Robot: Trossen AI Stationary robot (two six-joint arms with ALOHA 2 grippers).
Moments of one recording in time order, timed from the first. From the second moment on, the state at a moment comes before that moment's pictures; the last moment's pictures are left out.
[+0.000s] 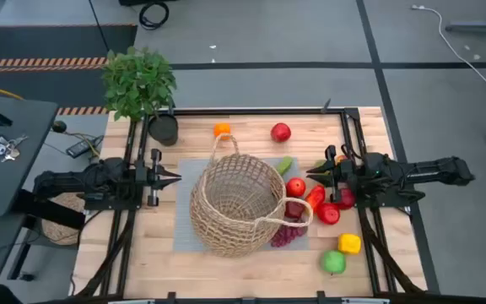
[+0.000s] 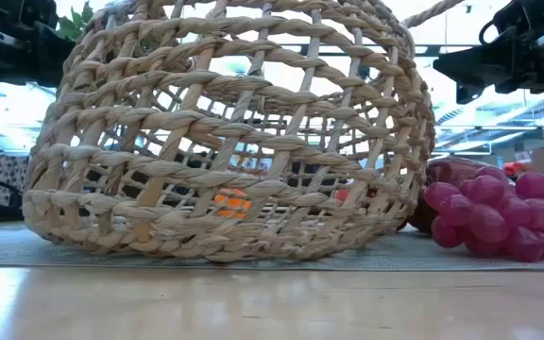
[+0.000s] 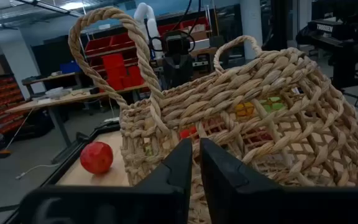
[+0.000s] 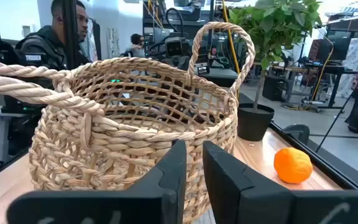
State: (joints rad) left arm 0.01 0.01 0.07 0.01 0.00 0.19; right arm 0.00 0.24 0.05 0.25 0.01 -0.07
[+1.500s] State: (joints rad) left arm 0.01 0.01 0.07 0.01 0.00 0.19; right arm 0.00 0.24 0.05 0.25 0.01 -0.07
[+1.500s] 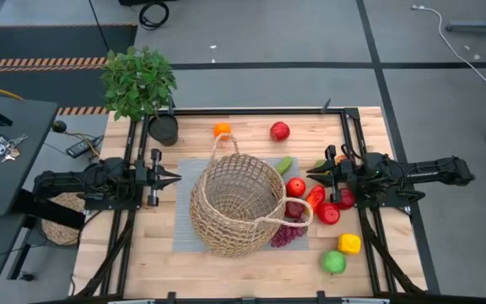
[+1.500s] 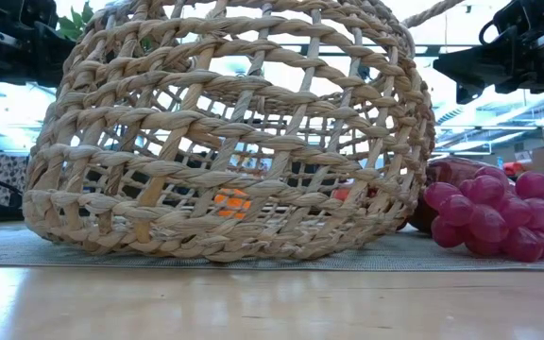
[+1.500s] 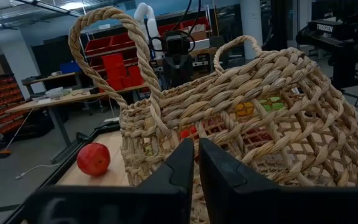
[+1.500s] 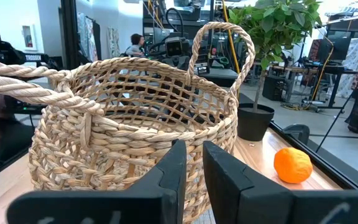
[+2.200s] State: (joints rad) left arm 0.01 0.01 0.07 0.05 0.00 0.09; right arm 0.00 0.24 0.05 0.25 0.01 -0.07
